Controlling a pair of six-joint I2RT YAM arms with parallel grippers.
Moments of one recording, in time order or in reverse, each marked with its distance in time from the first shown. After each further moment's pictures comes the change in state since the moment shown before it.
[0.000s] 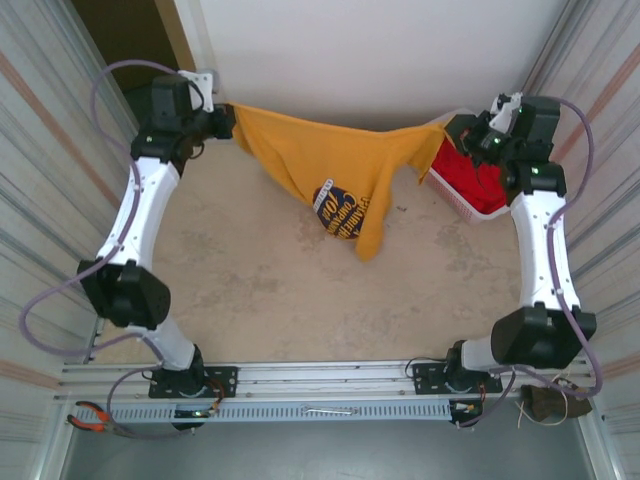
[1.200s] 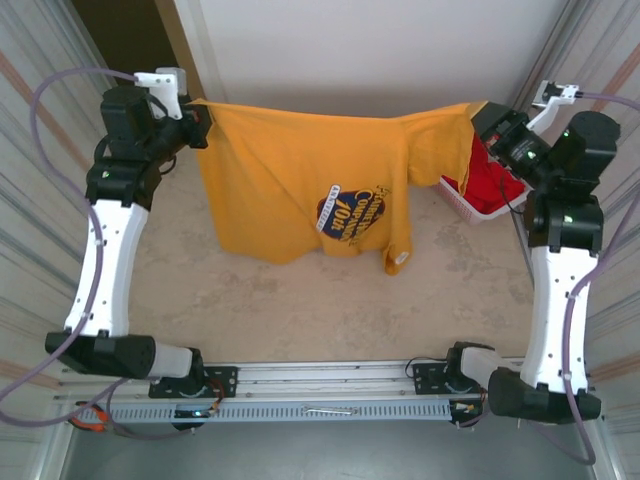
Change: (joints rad) left arm 0.010 -0.337 -0.177 -0.008 0.006 0.002; right arm -0.021 -0.291 -0.009 0.024 0.050 -0.026
